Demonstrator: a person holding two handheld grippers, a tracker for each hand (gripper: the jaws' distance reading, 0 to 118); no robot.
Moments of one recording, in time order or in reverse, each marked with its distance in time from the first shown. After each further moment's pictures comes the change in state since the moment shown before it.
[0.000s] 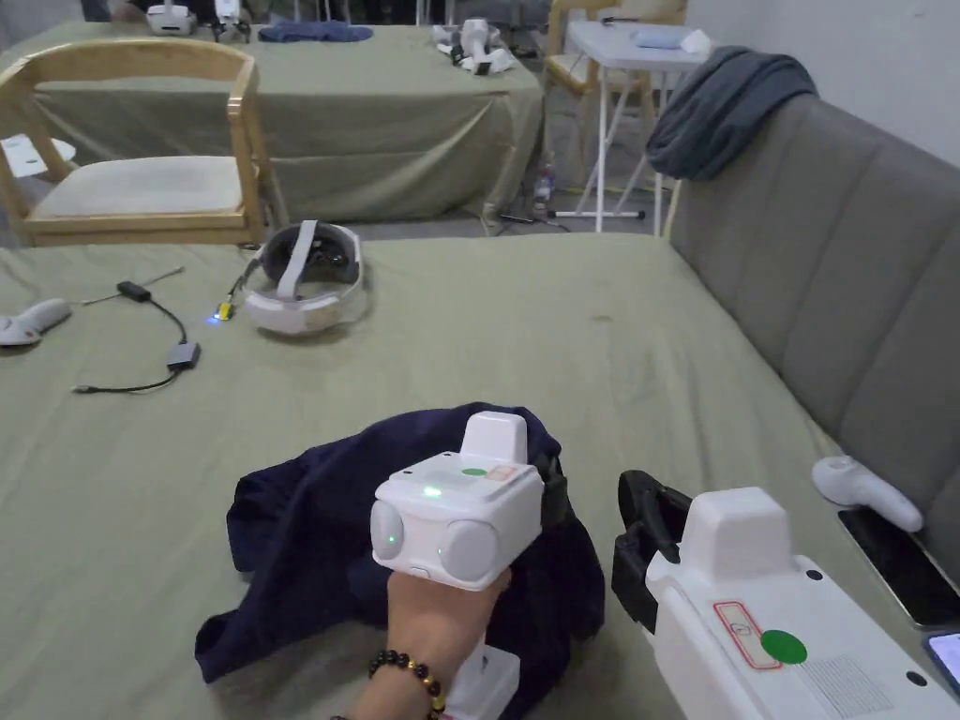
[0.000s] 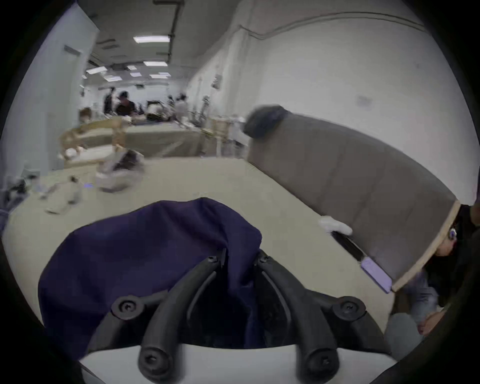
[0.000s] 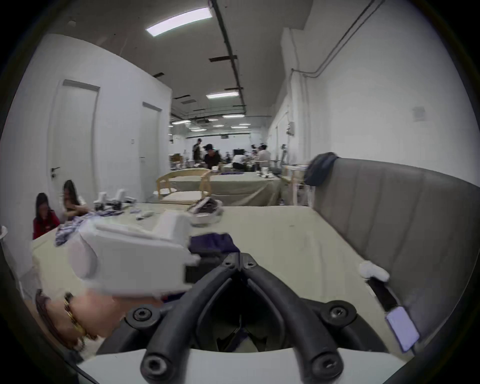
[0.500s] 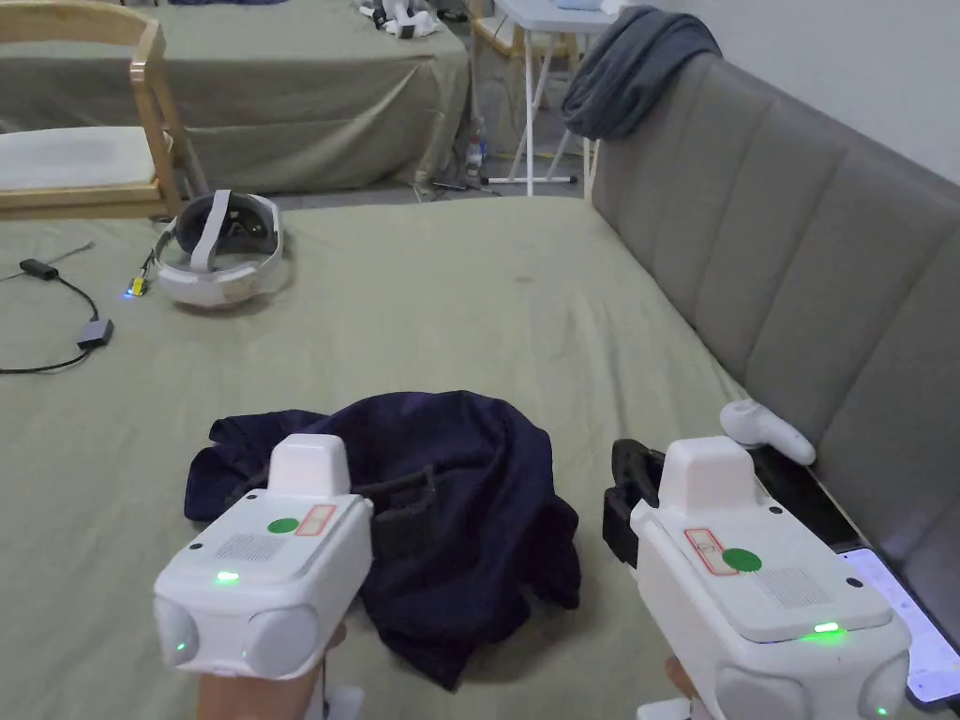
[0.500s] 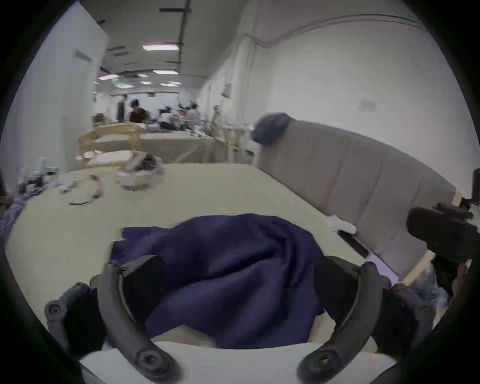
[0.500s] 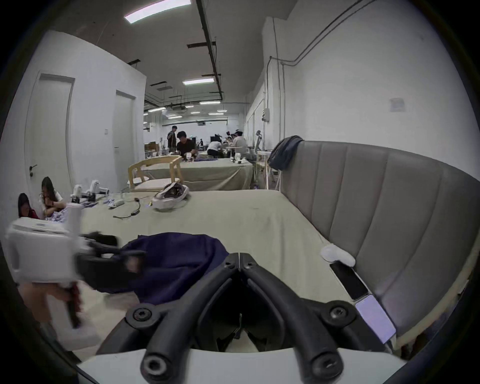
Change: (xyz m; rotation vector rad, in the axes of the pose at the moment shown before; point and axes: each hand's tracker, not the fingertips) left arm -0.021 -0.043 0.135 0.180 0.281 0.006; right arm 0.041 -0.017 0.009 -0.080 -0.070 -0.011
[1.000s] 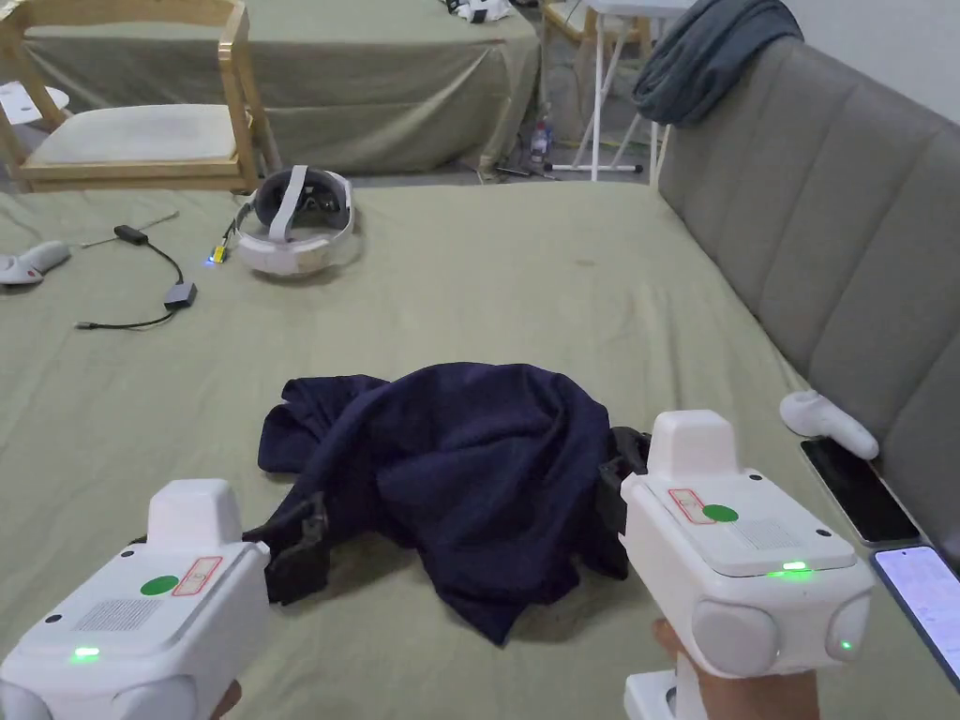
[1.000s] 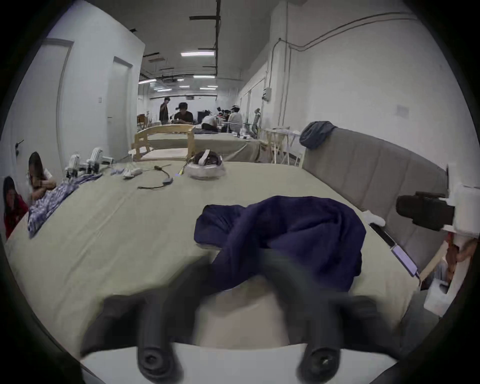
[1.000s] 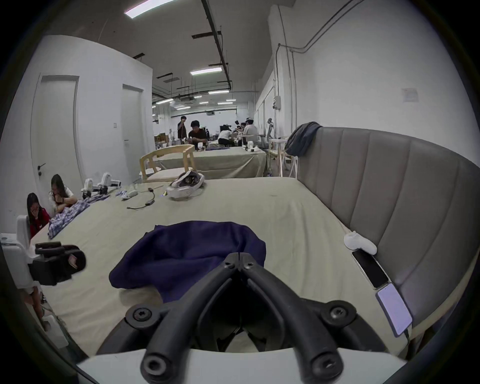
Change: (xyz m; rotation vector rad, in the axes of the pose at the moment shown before) left arm -0.073 -0.027 0.064 -0.064 0.140 0.062; right arm -0.031 -0.003 -0.018 -0.081 0.067 -0.011
